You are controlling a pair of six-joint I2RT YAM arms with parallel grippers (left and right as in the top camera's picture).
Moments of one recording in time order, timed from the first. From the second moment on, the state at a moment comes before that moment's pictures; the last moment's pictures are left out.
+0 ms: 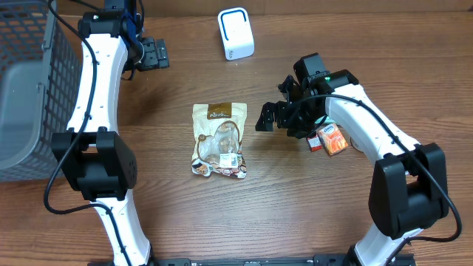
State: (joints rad) left arm 0.00 2.17 2.14 -1.21 -0.03 -0.21; right arm 0.30 1.87 1.40 -0.96 -0.49 0.28
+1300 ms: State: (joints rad) left arm 0.00 2.17 2.14 -1.21 -0.03 -0.21; right arm 0.67 1.87 1.40 -0.60 -0.14 0.47
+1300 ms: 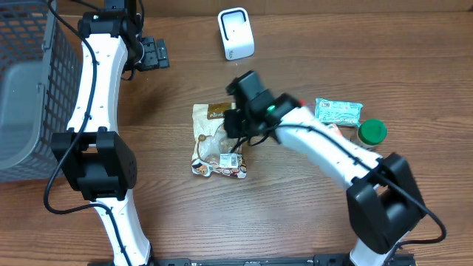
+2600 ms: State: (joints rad) left arm 0.00 2.17 2.14 -1.21 -0.03 -0.21; right arm 0.70 1.94 1.41 -0.82 -0.01 0.72
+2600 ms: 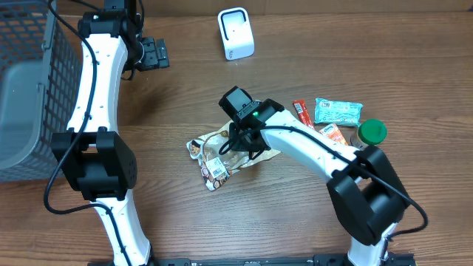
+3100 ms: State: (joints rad) left arm 0.00 2.17 2.14 -1.15 -0.04 -0.21; right arm 0.51 1.88 1.41 -0.86 -0.09 0.52
